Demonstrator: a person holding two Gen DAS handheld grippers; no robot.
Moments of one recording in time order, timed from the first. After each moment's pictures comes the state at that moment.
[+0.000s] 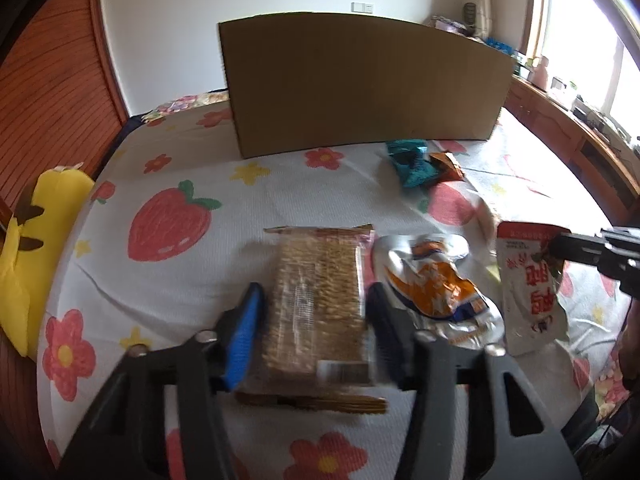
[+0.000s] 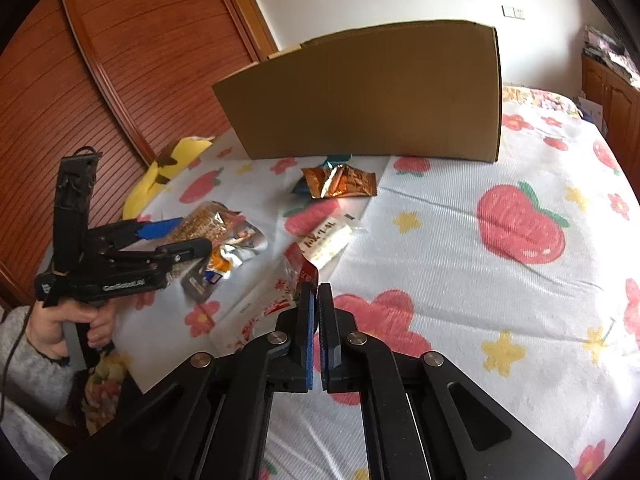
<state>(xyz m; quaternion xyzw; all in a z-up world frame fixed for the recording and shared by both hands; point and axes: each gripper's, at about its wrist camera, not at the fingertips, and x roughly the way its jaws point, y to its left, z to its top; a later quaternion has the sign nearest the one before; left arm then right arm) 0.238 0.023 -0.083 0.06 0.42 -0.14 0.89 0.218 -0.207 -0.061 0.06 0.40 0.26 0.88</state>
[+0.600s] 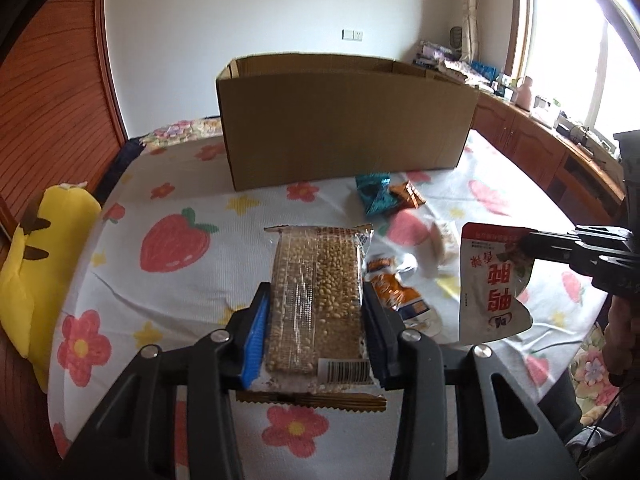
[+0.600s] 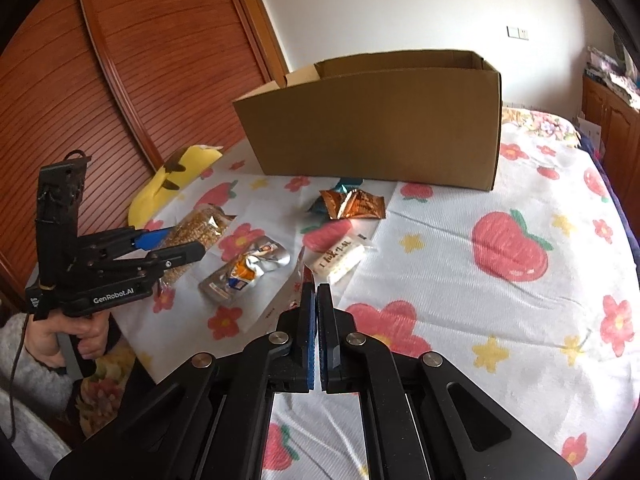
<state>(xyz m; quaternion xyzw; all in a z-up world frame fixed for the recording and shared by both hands) 0.203 0.021 -0.046 0.04 0.37 -0.16 0.91 0.205 -0.201 -0.036 0.04 0.38 0.26 0.89</state>
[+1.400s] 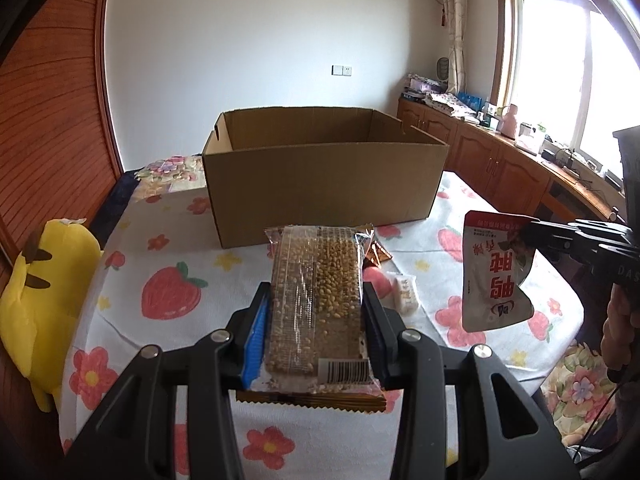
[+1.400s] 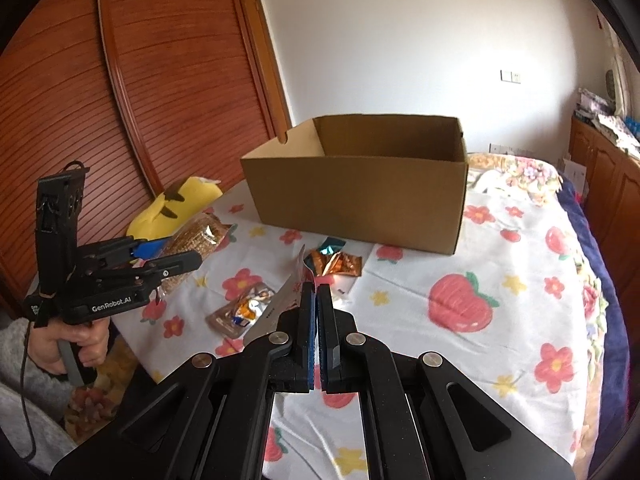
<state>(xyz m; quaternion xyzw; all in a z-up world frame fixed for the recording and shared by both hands) 0.194 0.006 -0.001 0.02 0.32 -0.17 0.93 0.187 -0.219 0.022 0.01 0.32 0.24 0.92</state>
